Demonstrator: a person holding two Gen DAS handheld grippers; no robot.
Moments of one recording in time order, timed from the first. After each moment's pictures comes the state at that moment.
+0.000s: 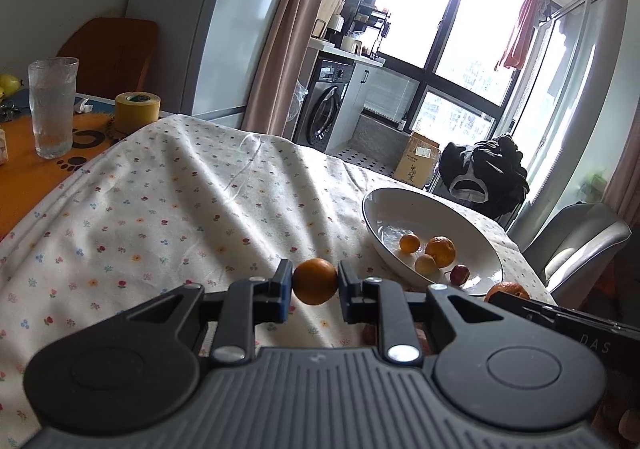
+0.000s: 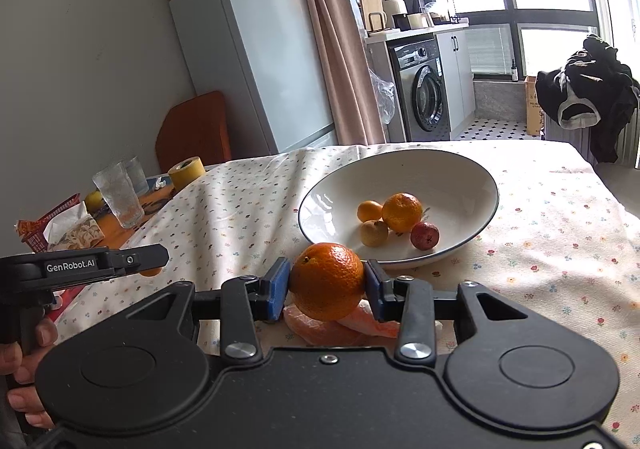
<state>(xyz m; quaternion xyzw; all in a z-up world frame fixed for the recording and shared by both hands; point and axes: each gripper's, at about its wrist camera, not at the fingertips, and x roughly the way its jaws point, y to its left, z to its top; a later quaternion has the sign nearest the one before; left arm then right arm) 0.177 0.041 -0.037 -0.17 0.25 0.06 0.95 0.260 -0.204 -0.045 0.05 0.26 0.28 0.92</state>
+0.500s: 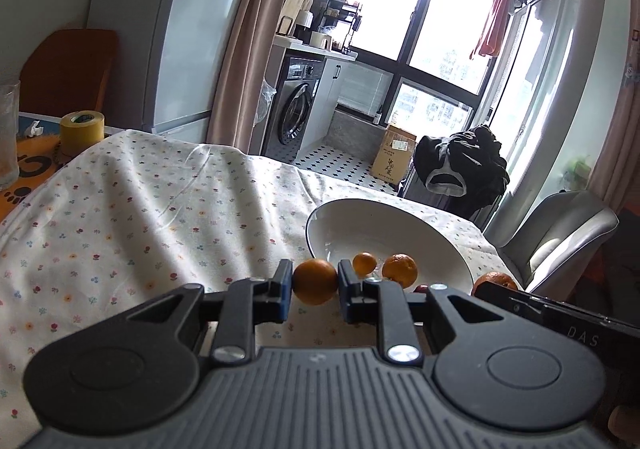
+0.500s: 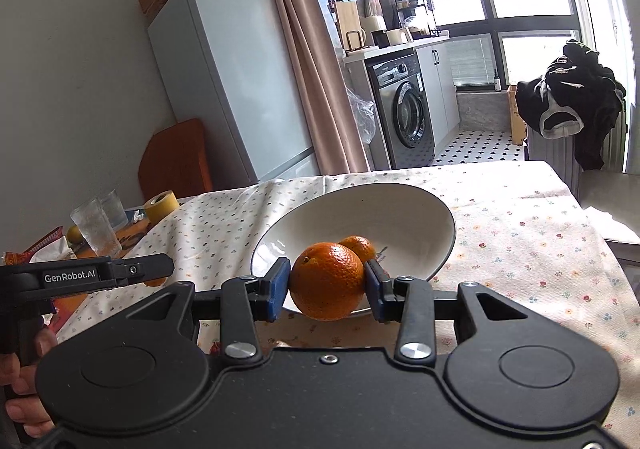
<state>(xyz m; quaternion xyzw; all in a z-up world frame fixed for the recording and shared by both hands) 0.226 0.009 -0.024 -0.15 0.25 0.02 0.96 0.295 -0.232 -0.038 0.07 0.24 0.26 0.93</state>
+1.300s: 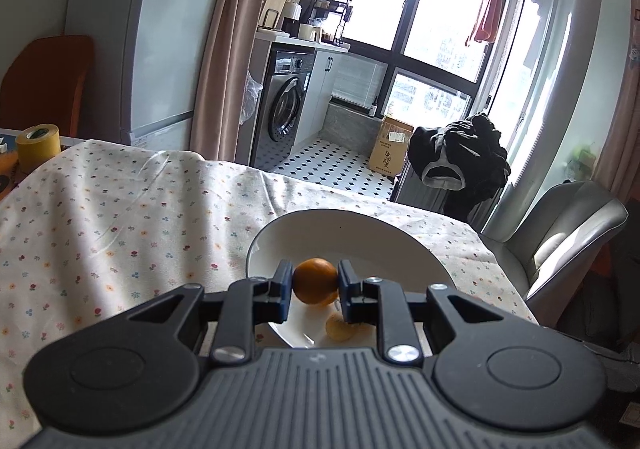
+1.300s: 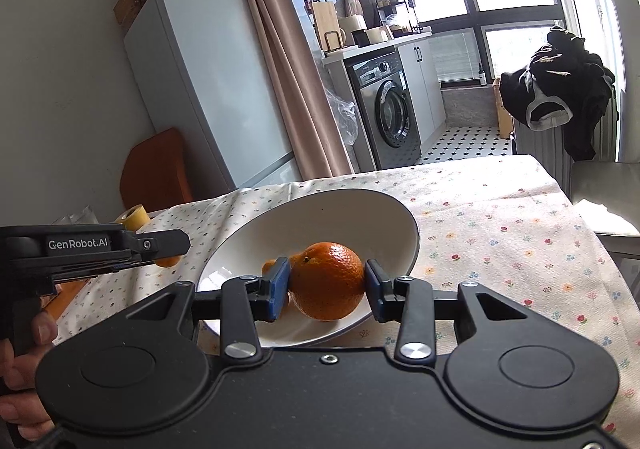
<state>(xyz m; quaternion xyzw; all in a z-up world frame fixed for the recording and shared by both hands) 0.290 -0.036 -0.028 -0.13 0.26 0.02 0.96 0.339 -0.247 -0.061 0.10 0.24 0.25 0.93</state>
